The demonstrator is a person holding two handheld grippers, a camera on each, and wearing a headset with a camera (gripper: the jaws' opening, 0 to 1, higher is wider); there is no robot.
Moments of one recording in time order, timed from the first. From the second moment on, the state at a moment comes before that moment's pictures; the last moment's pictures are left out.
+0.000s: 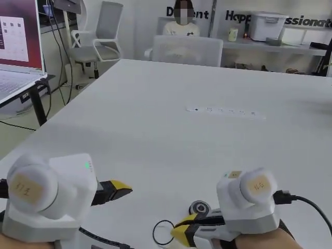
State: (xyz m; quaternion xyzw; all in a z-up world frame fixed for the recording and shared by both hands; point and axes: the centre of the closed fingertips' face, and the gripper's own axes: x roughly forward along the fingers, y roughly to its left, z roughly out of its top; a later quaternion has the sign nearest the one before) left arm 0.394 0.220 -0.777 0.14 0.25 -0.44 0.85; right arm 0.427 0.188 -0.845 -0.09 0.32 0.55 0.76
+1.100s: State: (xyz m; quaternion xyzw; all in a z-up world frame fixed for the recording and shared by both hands) left arm 0.391 0.219 -0.778 0.13 0.25 -0.45 0.85; right arm 0.442 0.175 -0.816 -0.06 0.31 0.53 0.79
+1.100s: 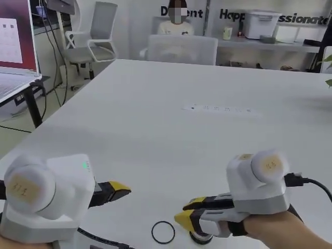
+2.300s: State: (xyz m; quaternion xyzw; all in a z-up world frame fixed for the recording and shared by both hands) left arm 0.395 0.212 -0.770 0.15 0.24 -0.46 0.84; right arm 0.457 0.142 -0.778 -0.05 0.28 0.53 0.80
